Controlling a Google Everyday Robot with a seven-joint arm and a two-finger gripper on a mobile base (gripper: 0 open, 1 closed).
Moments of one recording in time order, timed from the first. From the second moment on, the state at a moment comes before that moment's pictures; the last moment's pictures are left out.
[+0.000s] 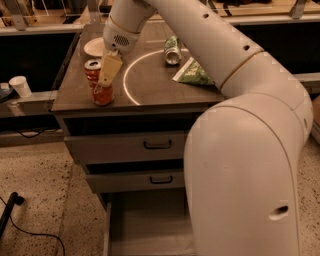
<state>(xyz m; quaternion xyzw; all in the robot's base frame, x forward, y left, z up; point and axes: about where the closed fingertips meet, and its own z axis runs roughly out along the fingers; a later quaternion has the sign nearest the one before) 0.666 0.137 0.901 -0.71 0.66 0.15 0.21</state>
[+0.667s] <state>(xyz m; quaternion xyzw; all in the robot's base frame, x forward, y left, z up) 0.666 0.137 0.901 -0.71 0.66 0.15 0.21</state>
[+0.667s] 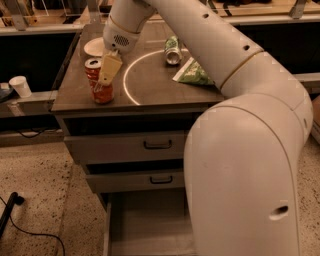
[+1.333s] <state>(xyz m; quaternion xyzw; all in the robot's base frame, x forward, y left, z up) 0.666 0.138 0.901 -0.71 0.66 0.15 0.21</state>
